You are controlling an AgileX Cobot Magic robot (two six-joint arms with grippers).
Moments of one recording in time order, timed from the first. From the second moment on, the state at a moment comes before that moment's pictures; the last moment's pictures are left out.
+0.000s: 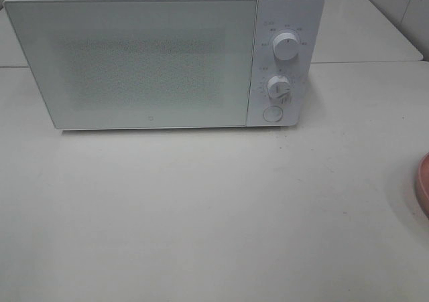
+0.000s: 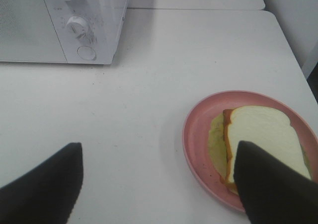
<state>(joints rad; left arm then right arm) -0.04 0.00 -0.52 0.01 1.07 -0.02 0.06 0.12 -0.52 -0.03 0.92 0.03</state>
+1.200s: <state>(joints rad) -0.04 0.00 -0.52 0.01 1.07 -0.02 0.06 0.71 -0.53 0.02 0.45 0.04</state>
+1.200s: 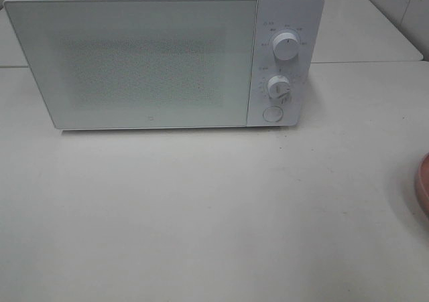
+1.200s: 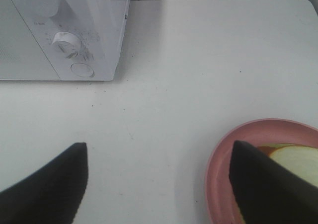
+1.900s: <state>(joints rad) -0.04 0.00 -0.52 0.01 1.07 -0.02 0.06 1.01 -0.53 0.02 0.03 0.06</state>
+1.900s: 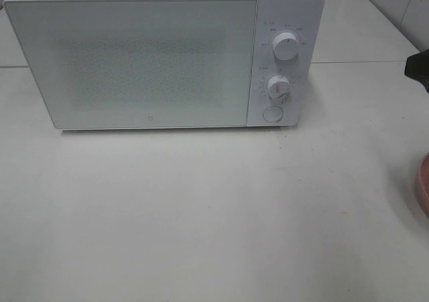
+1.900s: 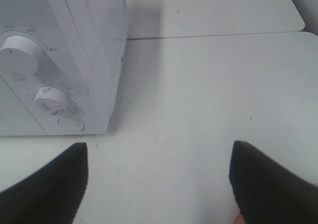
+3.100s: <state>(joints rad) -0.04 0.00 -0.52 0.01 1.07 -0.02 0.35 1.39 -0.27 0.40 -0.91 -0.24</state>
